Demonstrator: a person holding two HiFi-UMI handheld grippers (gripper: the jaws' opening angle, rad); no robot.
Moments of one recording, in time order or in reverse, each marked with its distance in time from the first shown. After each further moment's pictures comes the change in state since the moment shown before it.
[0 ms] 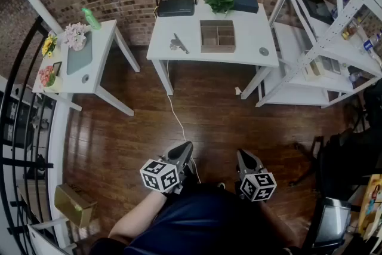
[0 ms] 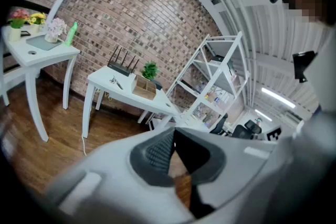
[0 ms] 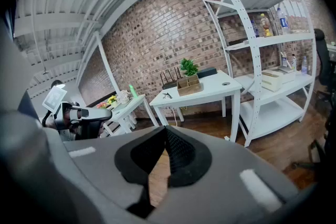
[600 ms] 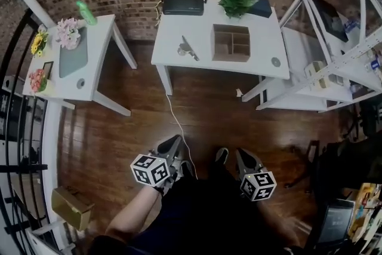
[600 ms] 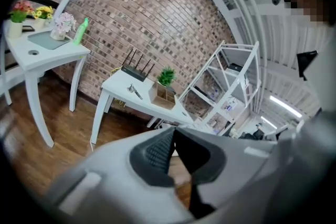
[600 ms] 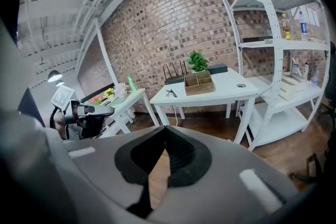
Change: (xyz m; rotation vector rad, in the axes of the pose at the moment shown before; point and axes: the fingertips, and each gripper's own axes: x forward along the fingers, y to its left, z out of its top) left arm 0.009 0.141 0.081 -0.047 -0.020 0.062; right arm 0.113 0.040 0.039 -0.053 0.070 0.000
